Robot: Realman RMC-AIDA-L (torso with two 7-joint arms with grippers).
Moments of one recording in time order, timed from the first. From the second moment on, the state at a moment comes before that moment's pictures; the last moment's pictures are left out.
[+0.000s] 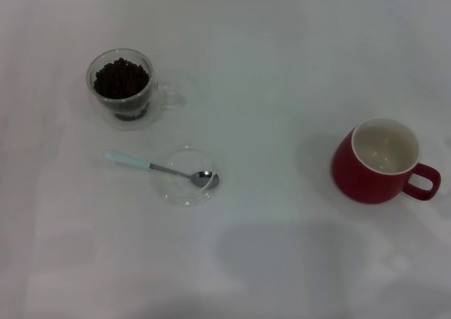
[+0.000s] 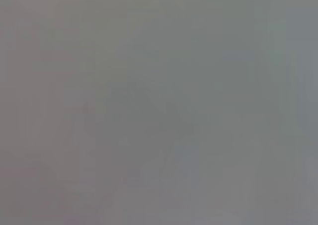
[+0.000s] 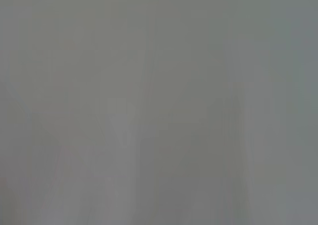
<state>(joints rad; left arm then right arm) -0.23 -2.07 2.84 0.00 -1.50 1.52 -0.20 0.07 2.01 -2.21 0.14 0.30 -1.98 0.38</state>
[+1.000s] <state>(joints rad) -0.21 -2.08 2.84 0.00 -1.50 1.52 -0.21 0.05 2.01 -2.21 0.10 0.16 -1.66 0.35</state>
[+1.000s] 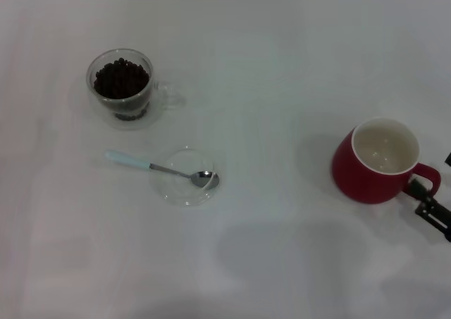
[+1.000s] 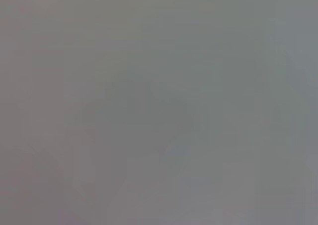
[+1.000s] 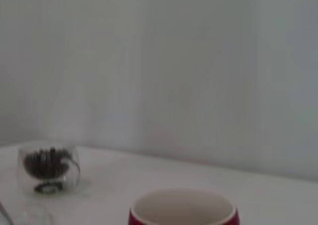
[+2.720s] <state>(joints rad) -0.20 -2.07 2.83 0.00 -1.51 1.52 -0.21 0.12 2.01 -2.20 -0.01 -0.05 -1.52 0.26</state>
